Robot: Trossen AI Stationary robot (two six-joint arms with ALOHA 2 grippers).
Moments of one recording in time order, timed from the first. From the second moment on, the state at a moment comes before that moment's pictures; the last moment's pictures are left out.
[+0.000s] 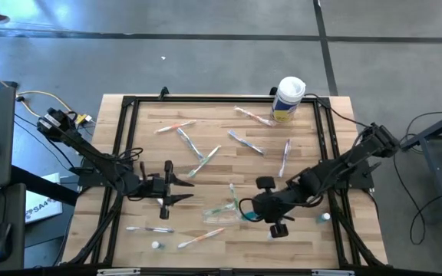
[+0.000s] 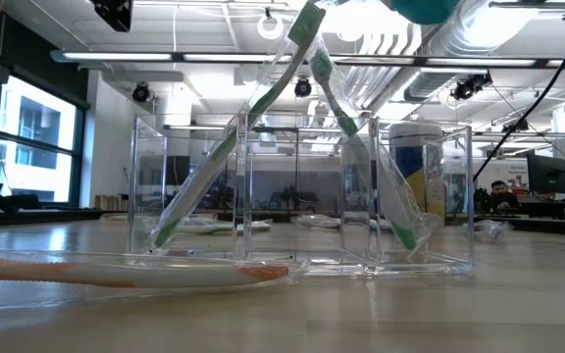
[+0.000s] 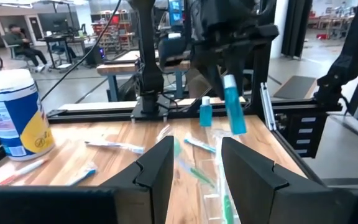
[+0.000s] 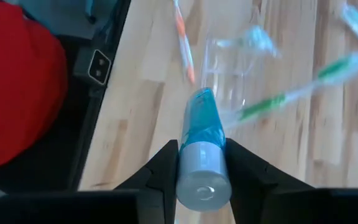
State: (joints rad) left arm -0.62 1.12 0.48 0.69 -0.62 0.02; right arm 0.52 1.57 1.39 -0.78 0.08 0.33
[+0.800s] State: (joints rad) left arm -0.62 1.12 0.48 0.62 -0.62 -0.03; right arm 0.45 1.88 1.68 -0.91 0.07 0.02
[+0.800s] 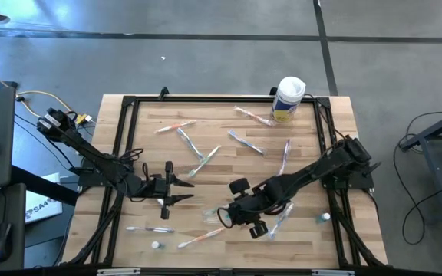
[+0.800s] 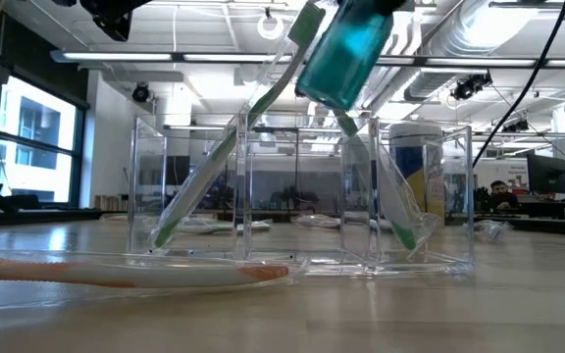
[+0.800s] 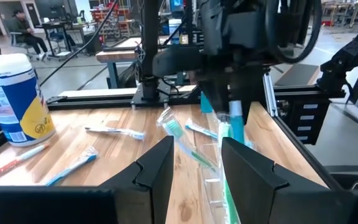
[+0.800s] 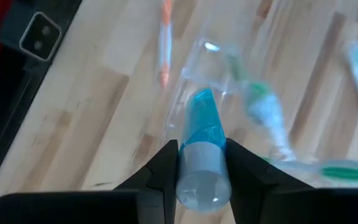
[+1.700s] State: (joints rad) left arm -0.62 1.12 0.48 0.56 -0.62 -0.06; right arm 0.36 1.97 1.68 -0.99 -0.02 0.00
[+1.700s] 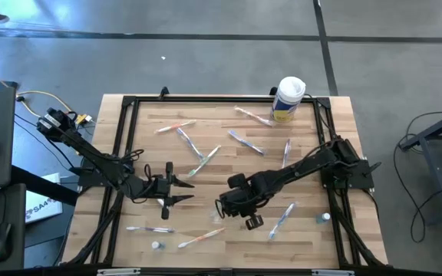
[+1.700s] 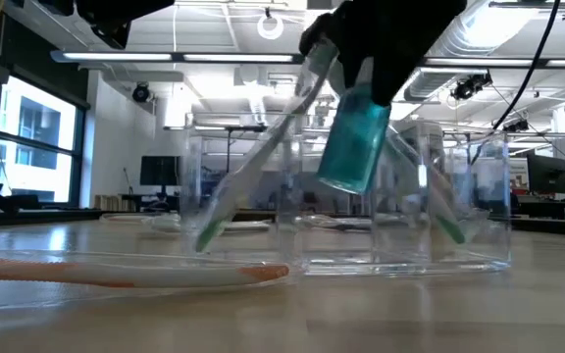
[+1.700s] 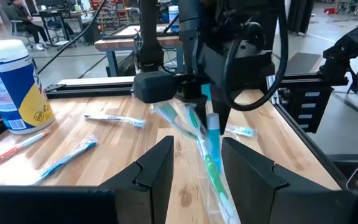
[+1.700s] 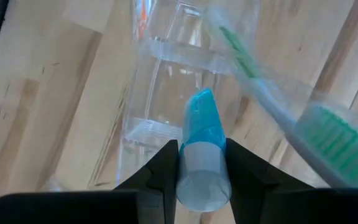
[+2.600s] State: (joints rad) left arm -0.62 1.12 0.48 0.53 -0.62 -0.07; right arm 0.34 1.97 1.68 -1.07 0.02 0.09
